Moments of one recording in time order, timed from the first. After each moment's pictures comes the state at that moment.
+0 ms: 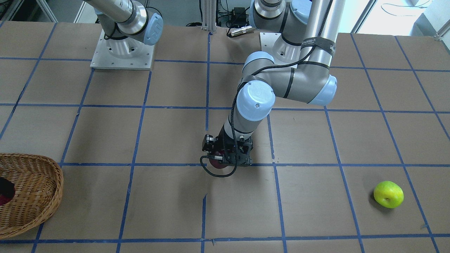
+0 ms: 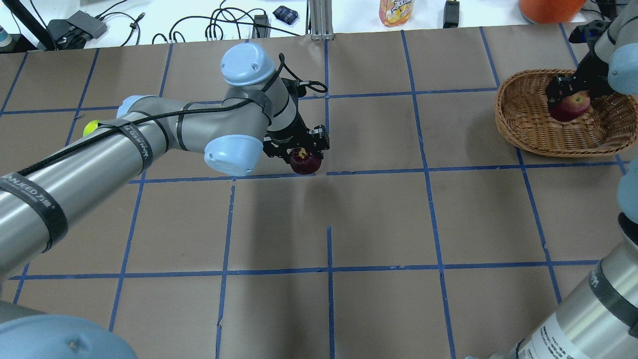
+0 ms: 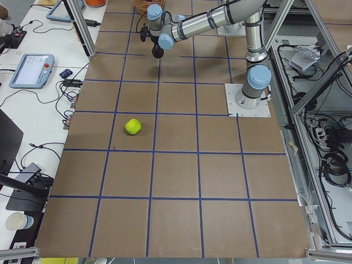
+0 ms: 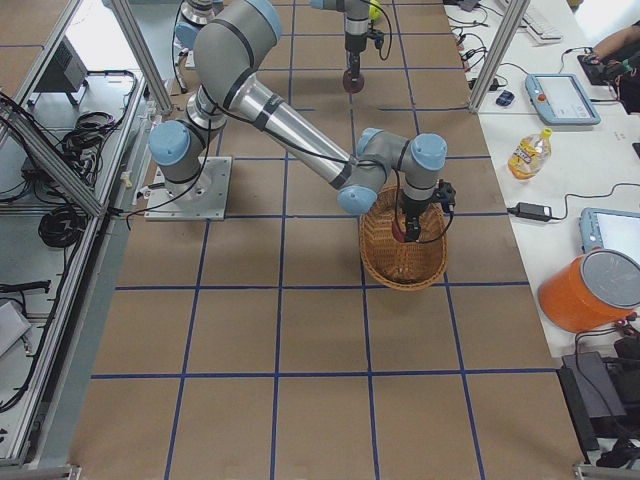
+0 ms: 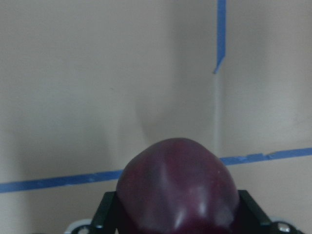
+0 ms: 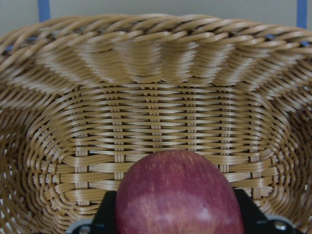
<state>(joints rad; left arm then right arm) -1.84 -2.01 -1.72 -0.92 1.38 -0.29 1.09 -0.98 1.47 -2.12 -1.61 -0.46</state>
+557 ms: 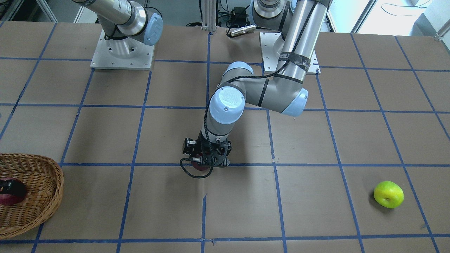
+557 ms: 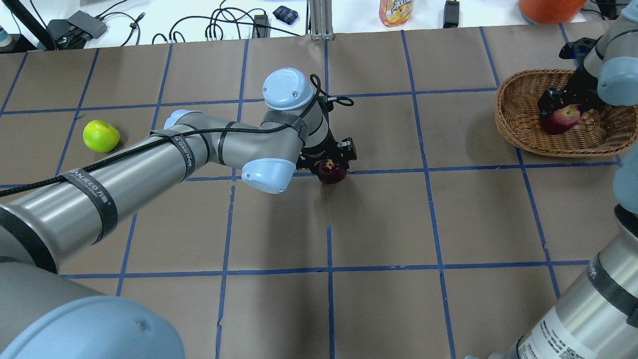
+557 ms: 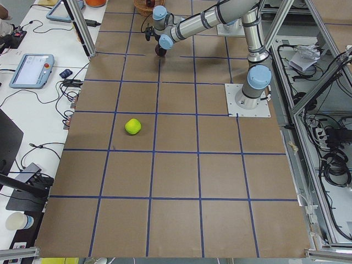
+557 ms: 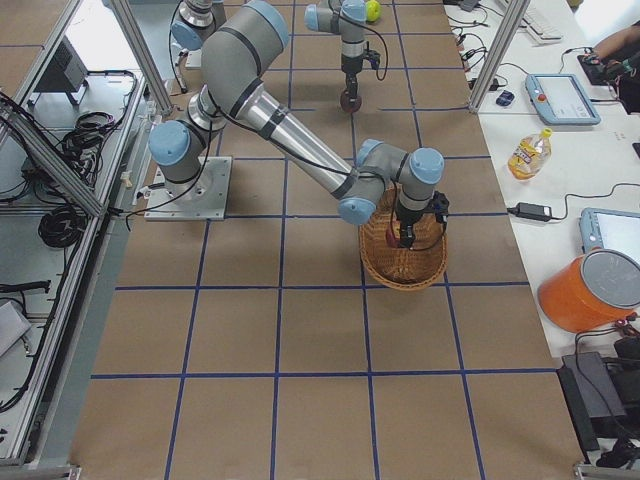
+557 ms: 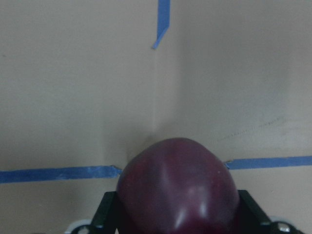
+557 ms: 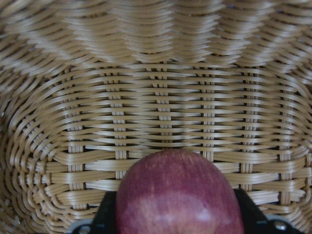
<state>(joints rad) -1.91 -2.09 -1.72 -0.81 1.38 -0.39 1.09 -0.95 1.48 -2.12 -1.60 -0.46</state>
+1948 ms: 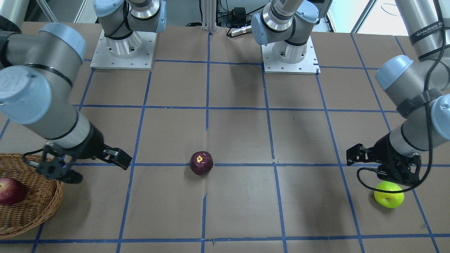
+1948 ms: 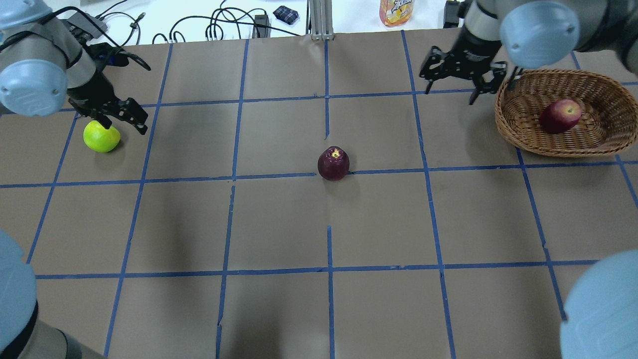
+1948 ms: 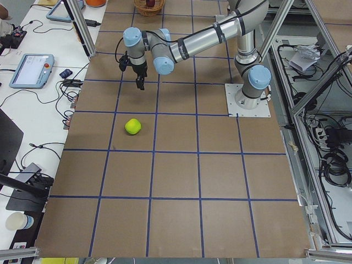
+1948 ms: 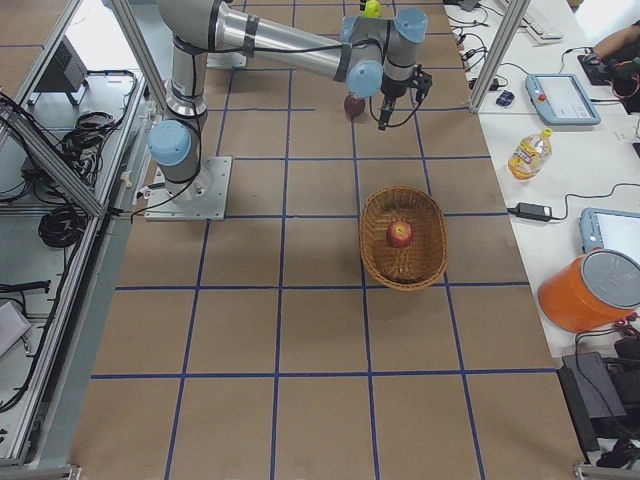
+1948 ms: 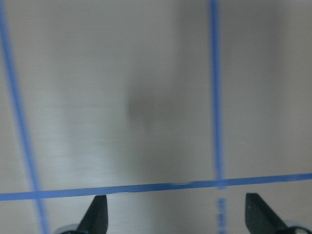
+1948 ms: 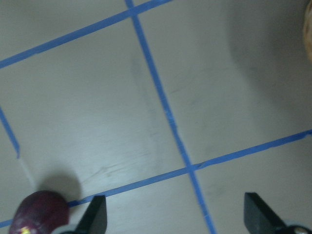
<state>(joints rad) -1.19 -1.96 -1.58 -1.21 1.59 0.67 1.58 -1.21 1.48 -1.81 -1.48 0.37</state>
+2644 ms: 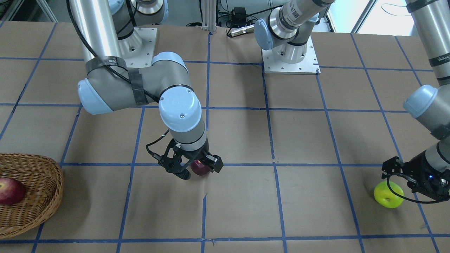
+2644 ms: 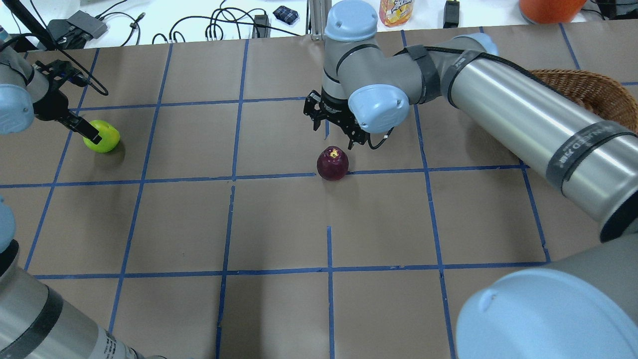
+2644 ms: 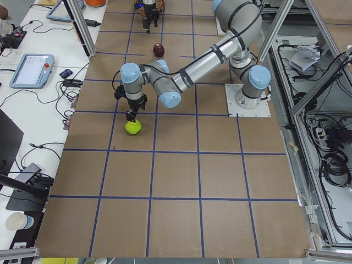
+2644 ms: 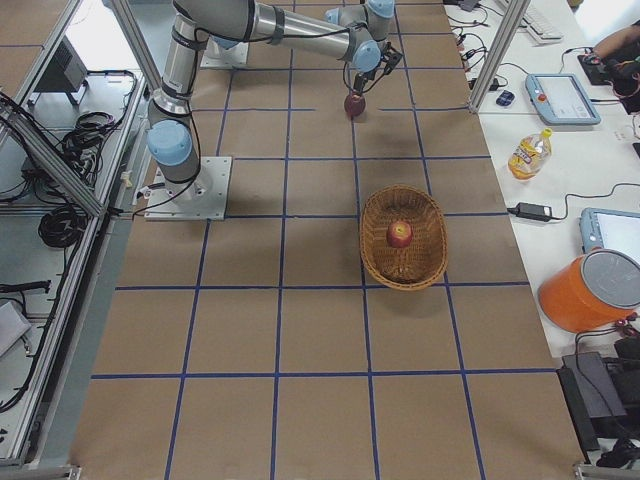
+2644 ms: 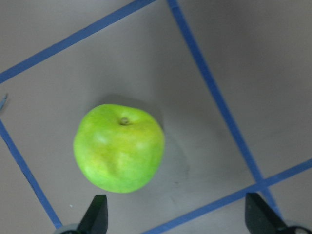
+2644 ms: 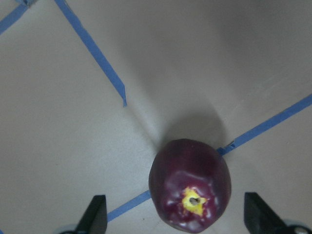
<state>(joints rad) -1.05 -2.12 -1.51 -1.03 1.58 1.06 1.89 -1.05 1.48 -2.01 -1.47 0.91</state>
